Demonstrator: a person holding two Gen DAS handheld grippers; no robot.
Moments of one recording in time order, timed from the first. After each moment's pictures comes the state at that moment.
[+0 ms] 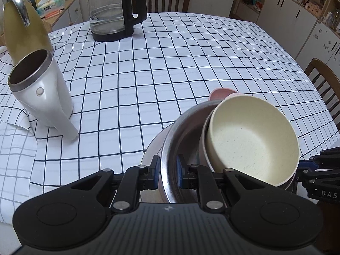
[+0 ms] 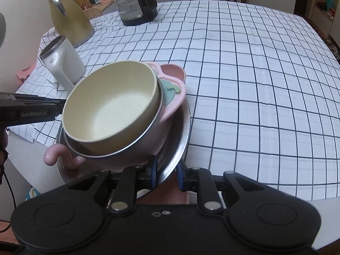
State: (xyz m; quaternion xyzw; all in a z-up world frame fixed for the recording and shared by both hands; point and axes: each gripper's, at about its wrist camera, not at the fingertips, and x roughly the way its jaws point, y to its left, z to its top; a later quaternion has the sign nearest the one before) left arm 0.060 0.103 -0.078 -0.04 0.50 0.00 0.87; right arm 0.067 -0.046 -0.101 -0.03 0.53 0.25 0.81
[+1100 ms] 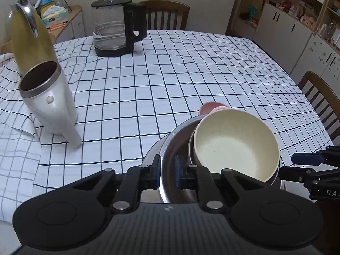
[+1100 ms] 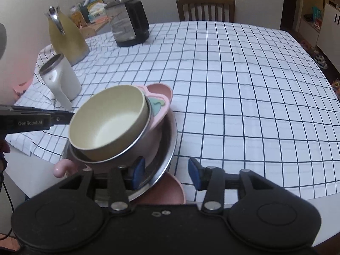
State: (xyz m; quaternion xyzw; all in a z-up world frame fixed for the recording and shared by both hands) left arm 0.036 0.101 -0.057 -0.06 0.46 0.01 0.89; right arm 0.048 -0.057 -0.081 -0.02 0.47 0.23 0.85
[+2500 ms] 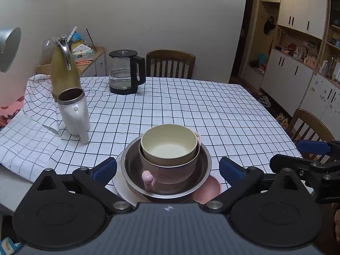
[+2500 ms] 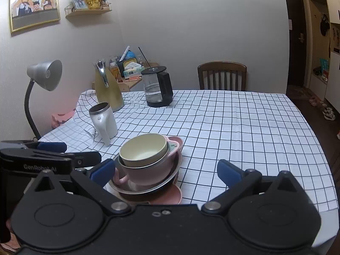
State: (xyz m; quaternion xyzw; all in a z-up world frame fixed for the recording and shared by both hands) left arm -0.096 -0.011 0.017 -0.07 0.32 0.08 0.94; right arm -0.050 -0.133 0.005 0.00 0.30 0.30 0.91
